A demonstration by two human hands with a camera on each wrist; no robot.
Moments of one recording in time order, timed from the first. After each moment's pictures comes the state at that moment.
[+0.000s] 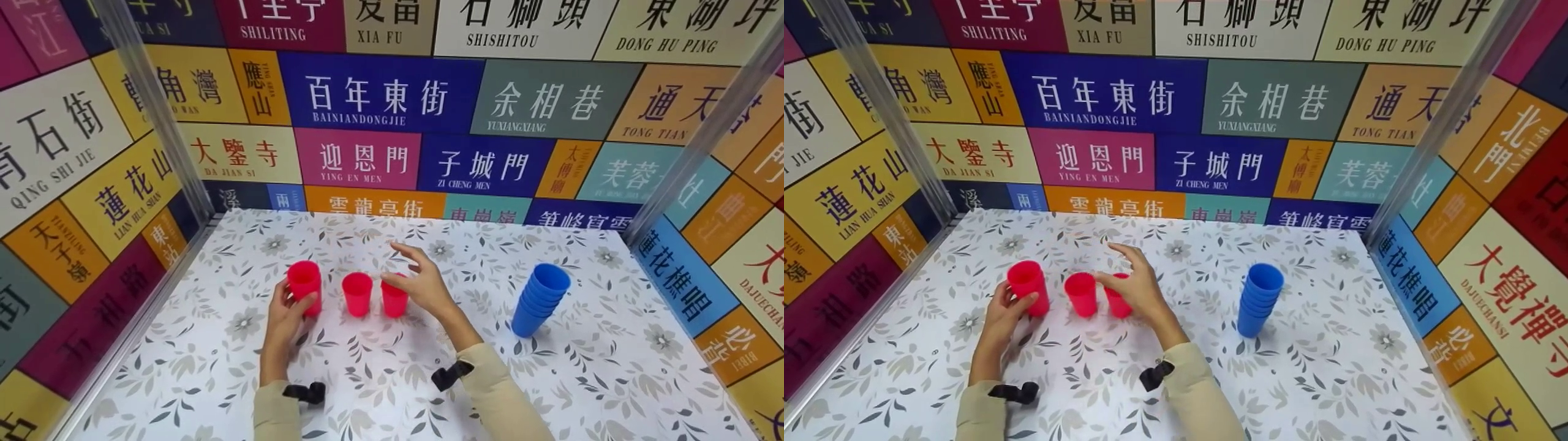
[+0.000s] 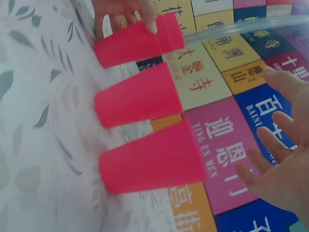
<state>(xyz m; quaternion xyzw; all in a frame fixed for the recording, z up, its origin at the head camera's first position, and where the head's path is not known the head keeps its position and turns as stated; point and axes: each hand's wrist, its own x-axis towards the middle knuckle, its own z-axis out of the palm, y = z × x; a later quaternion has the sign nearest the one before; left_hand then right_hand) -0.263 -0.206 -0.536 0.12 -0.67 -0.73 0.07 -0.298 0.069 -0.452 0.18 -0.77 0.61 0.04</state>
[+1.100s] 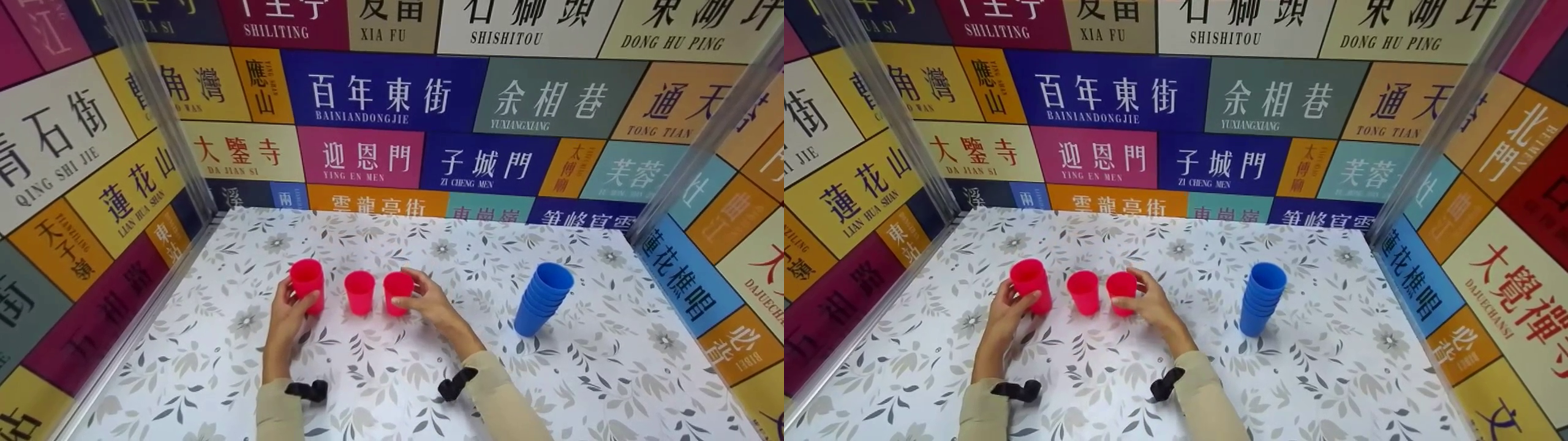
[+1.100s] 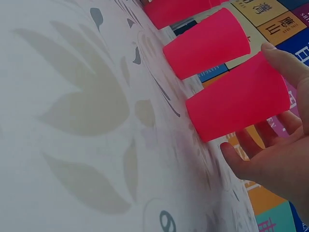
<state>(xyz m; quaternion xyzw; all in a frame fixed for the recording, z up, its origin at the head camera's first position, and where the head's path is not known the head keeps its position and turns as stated) -0.264 -0.207 -0.538 0.10 -0.66 -0.74 0.09 -0.306 0.088 -0.519 0.11 -0.71 0.68 -0.11</state>
